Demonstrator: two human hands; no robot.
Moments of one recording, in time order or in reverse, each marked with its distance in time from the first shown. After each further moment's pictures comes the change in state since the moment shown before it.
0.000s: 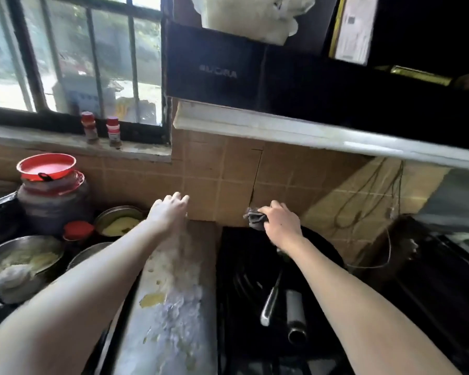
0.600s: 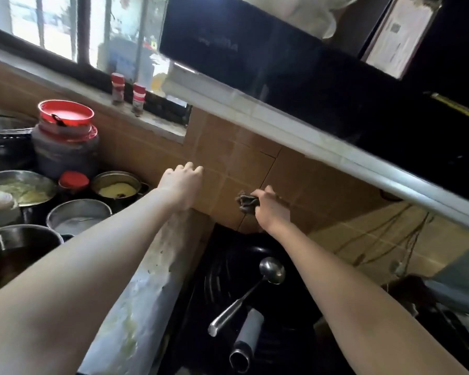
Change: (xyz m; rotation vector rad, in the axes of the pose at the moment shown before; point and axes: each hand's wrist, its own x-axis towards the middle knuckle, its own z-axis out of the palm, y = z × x) left_hand 0.021 0.066 -0.021 -0.087 0.126 -0.253; right_hand 0.070 0.025 -0.009 0.031 -0.036 -0.160
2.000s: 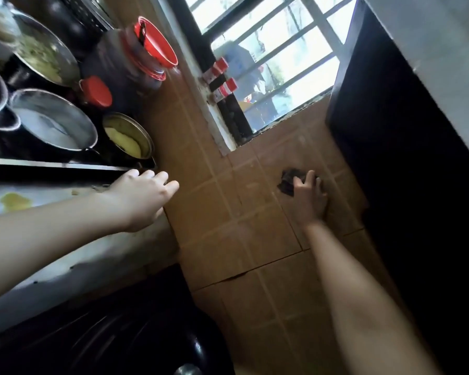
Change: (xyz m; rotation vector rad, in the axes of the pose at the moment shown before) left_hand 0.009 -0.004 0.150 0.033 0.174 -0.423; right_hand 0.271 -0.003 0.002 -0.718 0.486 -0.604
